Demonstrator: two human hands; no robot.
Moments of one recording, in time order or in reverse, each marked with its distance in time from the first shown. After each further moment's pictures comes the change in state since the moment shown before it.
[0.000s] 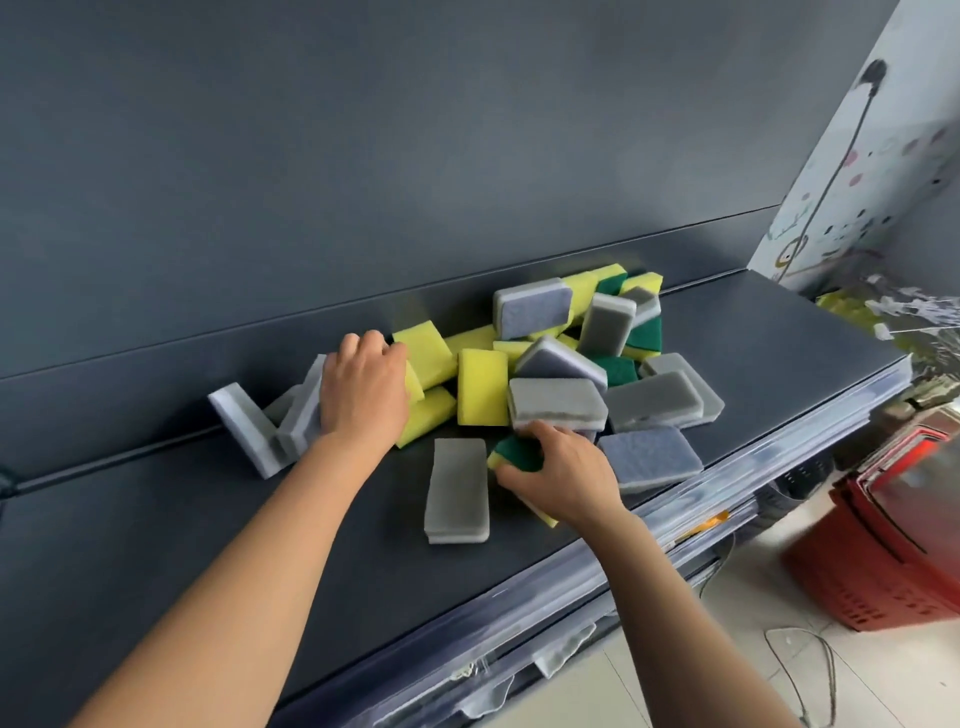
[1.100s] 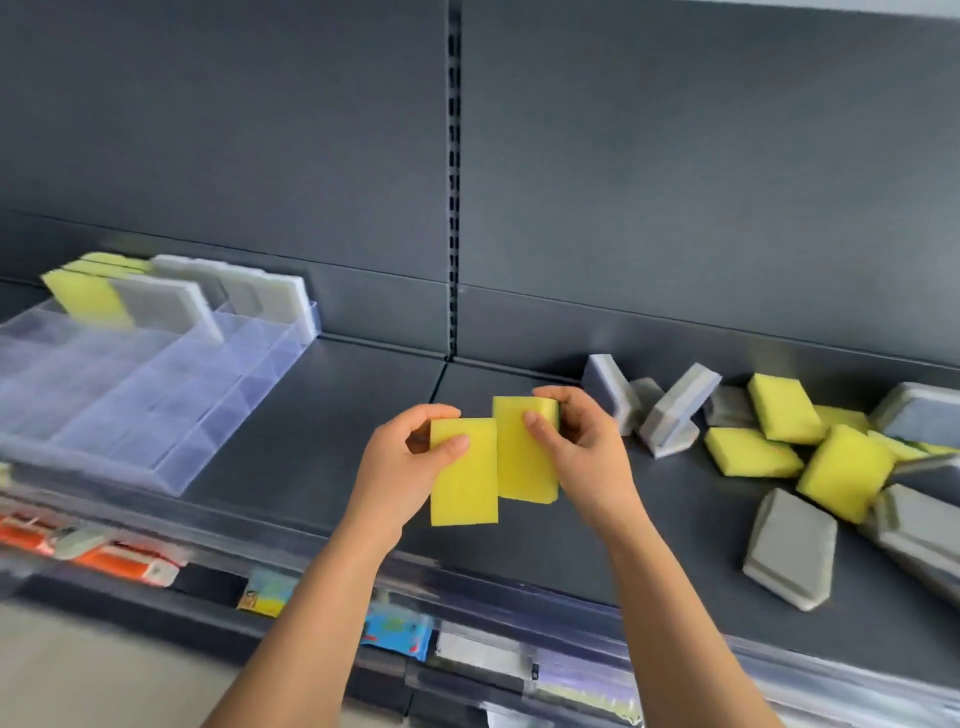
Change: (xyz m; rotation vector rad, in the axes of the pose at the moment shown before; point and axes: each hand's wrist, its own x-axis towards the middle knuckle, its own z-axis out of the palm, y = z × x) left_hand -0.256 -0.177 -0.106 -1.113 0.262 -0.876; right_hand -0.084 -0.261 0.086 0.956 -0.359 -0.487
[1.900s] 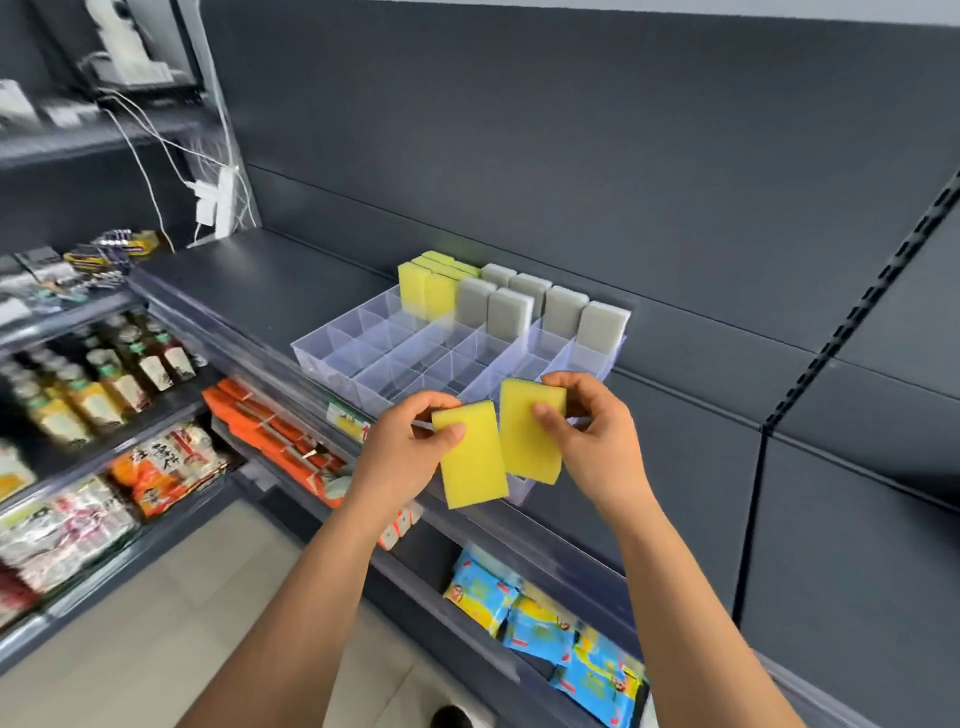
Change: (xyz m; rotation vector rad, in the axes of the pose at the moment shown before) left_hand -0.004 -0.065 -0.343 0.150 0.336 0.025; right_hand 0.008 -0.074 0.341 -0.006 -0.297 -0.230
